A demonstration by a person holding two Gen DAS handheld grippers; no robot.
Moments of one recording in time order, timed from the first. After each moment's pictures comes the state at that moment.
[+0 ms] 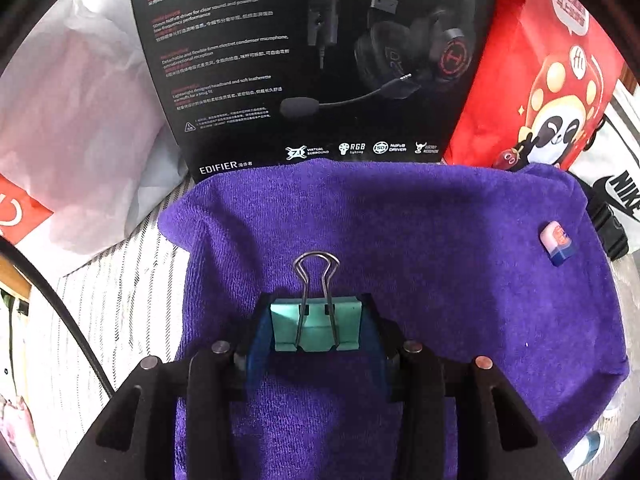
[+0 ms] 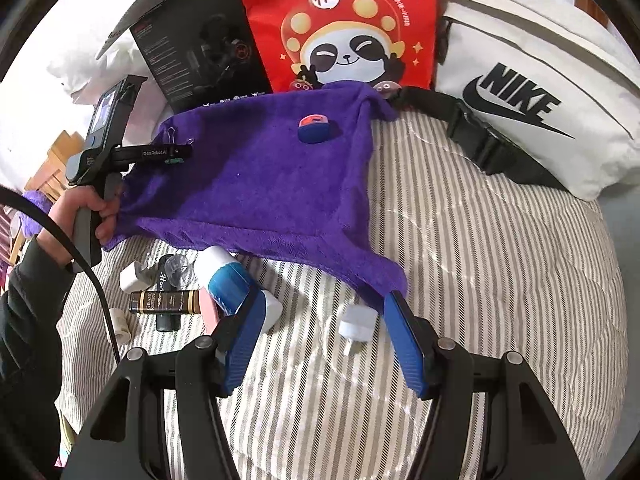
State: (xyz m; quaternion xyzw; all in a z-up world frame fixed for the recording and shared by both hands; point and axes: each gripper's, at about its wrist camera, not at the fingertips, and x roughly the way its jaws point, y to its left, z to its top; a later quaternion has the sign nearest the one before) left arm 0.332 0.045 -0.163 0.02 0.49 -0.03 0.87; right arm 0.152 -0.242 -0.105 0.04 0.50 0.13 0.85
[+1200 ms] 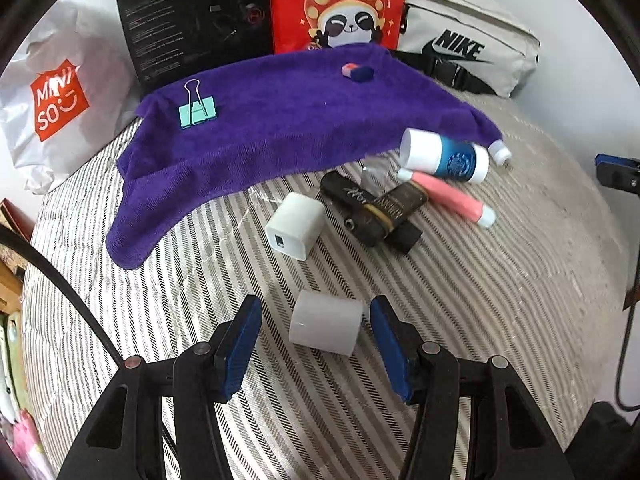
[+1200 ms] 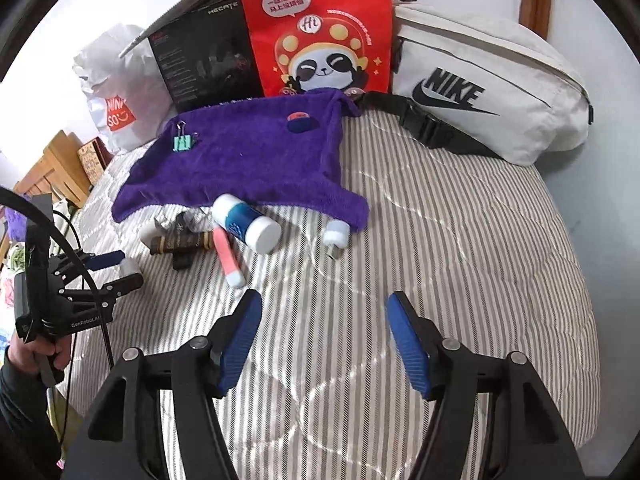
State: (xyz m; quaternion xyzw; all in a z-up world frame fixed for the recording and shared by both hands) left arm 0.081 0.020 -0.160 0.10 0.48 -0.16 0.86; right arm 0.051 -0.258 -0.079 0.03 0.48 0.08 0.87
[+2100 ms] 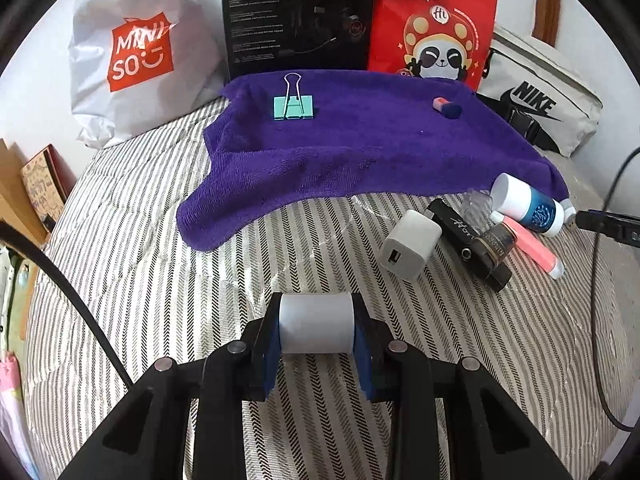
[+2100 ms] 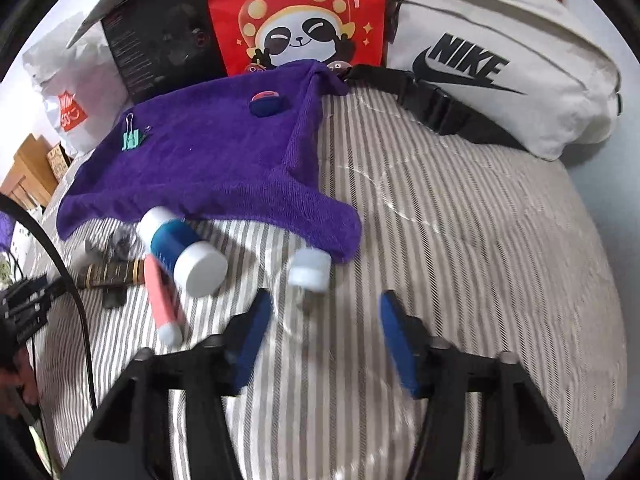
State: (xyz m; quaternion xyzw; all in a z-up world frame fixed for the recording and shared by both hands) left arm 0.095 0.066 -0.174 0.02 0.44 -0.05 0.89; right arm 0.128 -0.250 -0.141 0.03 0.49 0.06 0.87
